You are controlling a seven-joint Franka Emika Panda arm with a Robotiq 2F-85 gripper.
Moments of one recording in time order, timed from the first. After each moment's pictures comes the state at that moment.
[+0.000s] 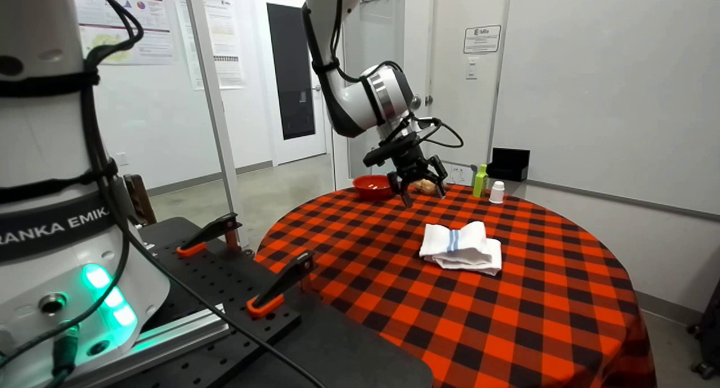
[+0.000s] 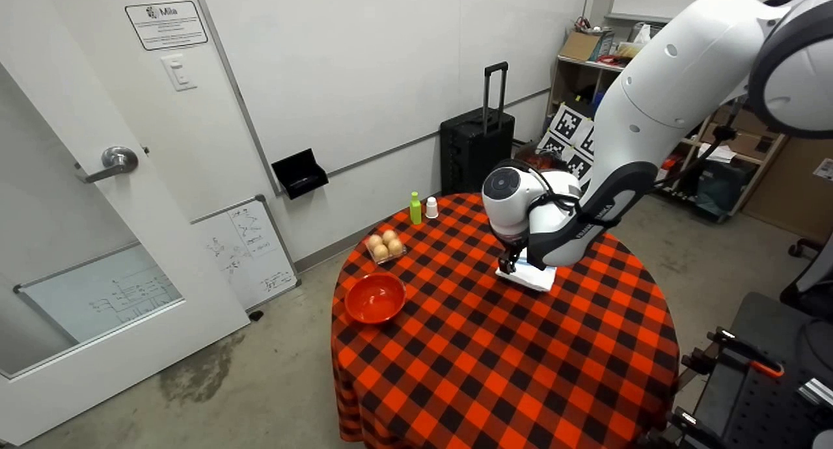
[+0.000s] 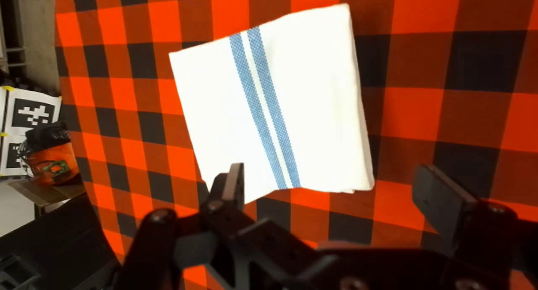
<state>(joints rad) 0.09 0.80 -0.16 -1.87 -0.77 2.62 0.54</state>
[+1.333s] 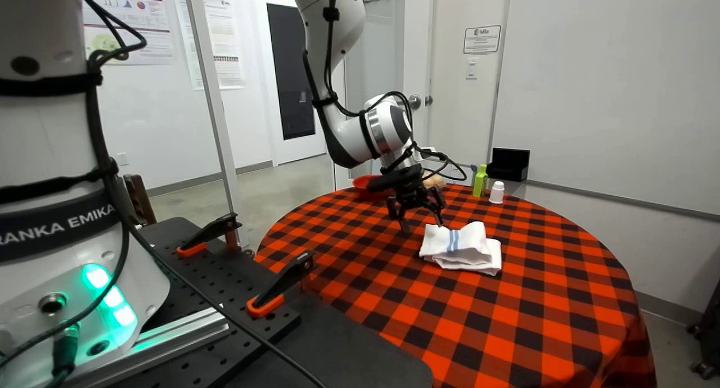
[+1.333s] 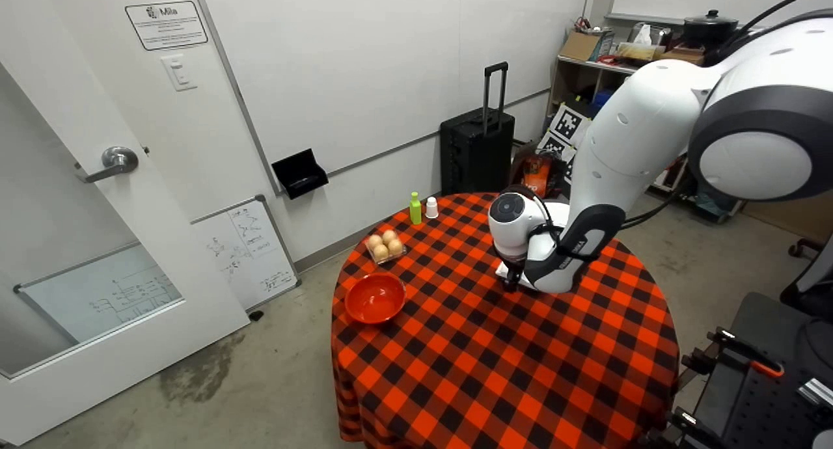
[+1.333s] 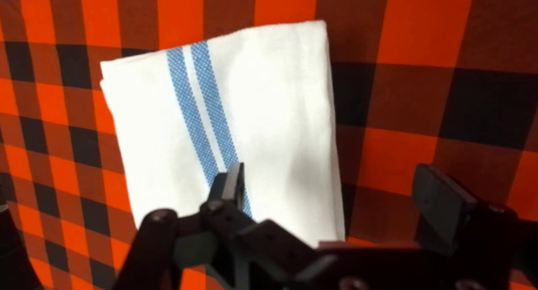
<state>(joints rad) 0.22 0.97 -0.31 -1.84 -0.50 2.78 0.31</state>
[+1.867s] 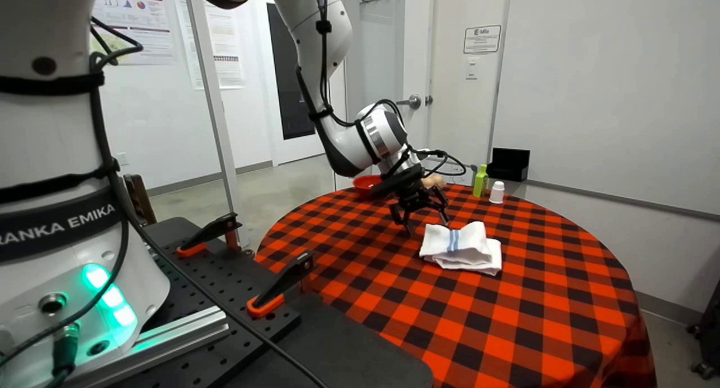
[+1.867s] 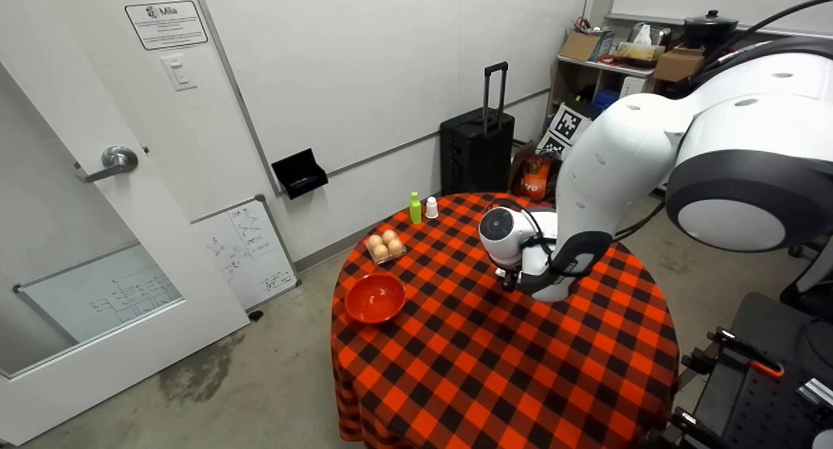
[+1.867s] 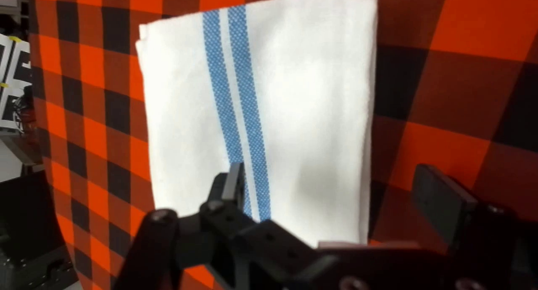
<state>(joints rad) 0.37 1.07 -0.44 -1.78 -0.50 2.78 0.31</state>
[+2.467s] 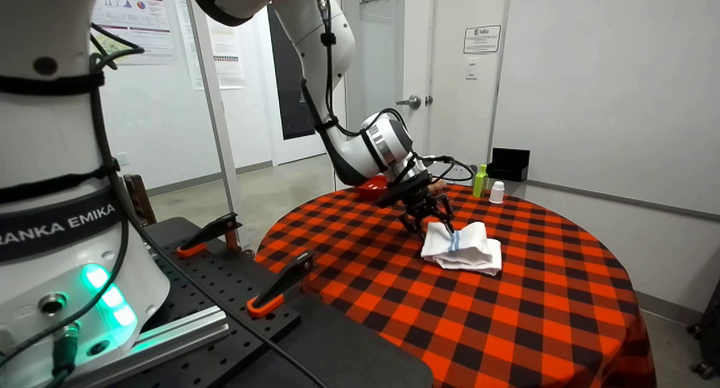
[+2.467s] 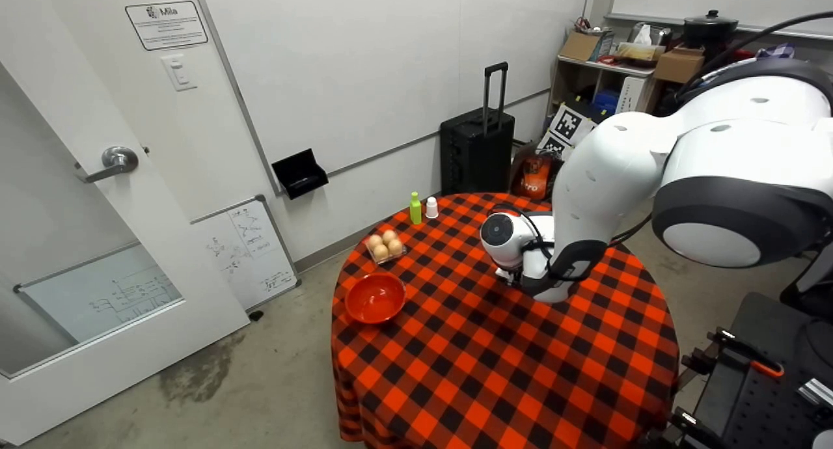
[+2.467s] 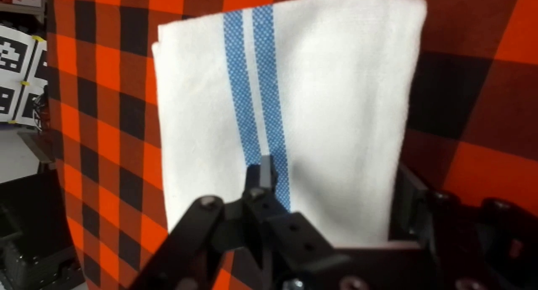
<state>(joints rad) 0.37 1.14 -0.48 -1.73 -0.50 2.78 0.31</state>
